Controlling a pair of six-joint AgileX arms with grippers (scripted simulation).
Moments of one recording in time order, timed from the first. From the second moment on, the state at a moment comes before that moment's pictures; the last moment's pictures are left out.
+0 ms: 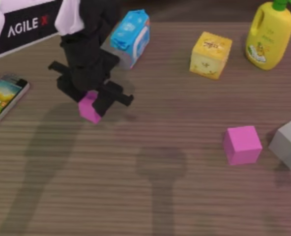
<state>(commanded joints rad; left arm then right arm) -0.43 2.19 1.77 -1.13 0.01 0.16 0.00 0.00 0.00 0.00 0.00 0.00</state>
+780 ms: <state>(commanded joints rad) -0.89 2.47 2.31 -1.41 -0.02 -0.85 0.00 0.00 0.00 0.00 0.00 0.00</state>
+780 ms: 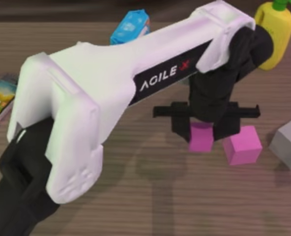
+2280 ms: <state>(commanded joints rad) -0.94 2.50 2.10 -1.15 -0.03 -0.93 0.00 0.00 0.00 0.00 0.00 0.00</state>
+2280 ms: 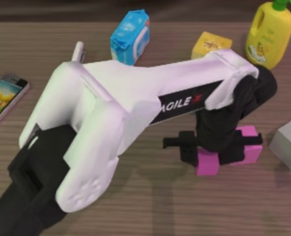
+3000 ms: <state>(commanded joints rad) -0.94 2.50 2.10 -1.15 -0.03 -0.93 0.00 0.00 0.00 0.00 0.00 0.00</state>
